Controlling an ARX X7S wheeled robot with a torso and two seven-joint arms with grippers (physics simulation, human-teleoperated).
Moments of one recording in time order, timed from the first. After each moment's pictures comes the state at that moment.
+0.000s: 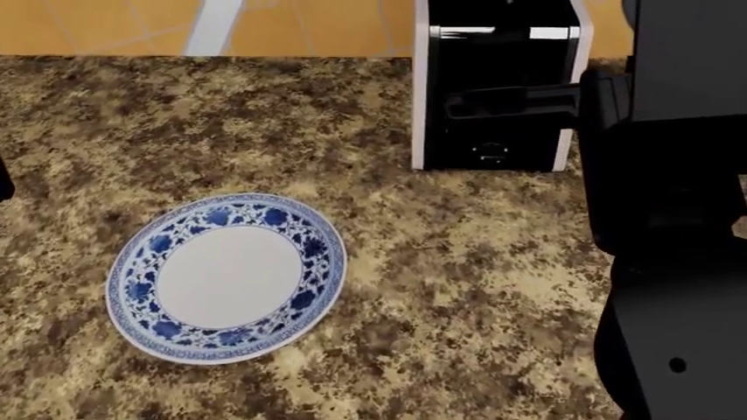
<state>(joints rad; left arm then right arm) -0.77 -0.41 -0.04 0.71 -0.32 -1.19 -0.13 0.97 0.27 -0.02 -0.66 0.29 1.26 0.15</state>
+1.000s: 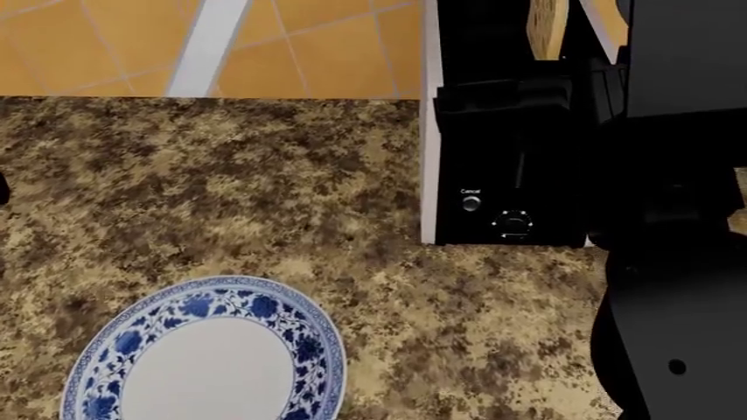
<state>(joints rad) -0.76 -0.43 -0.05 0.72 -0.34 -1.19 -0.14 0.98 0.27 -0.03 -0.66 0.31 1.24 0.15</state>
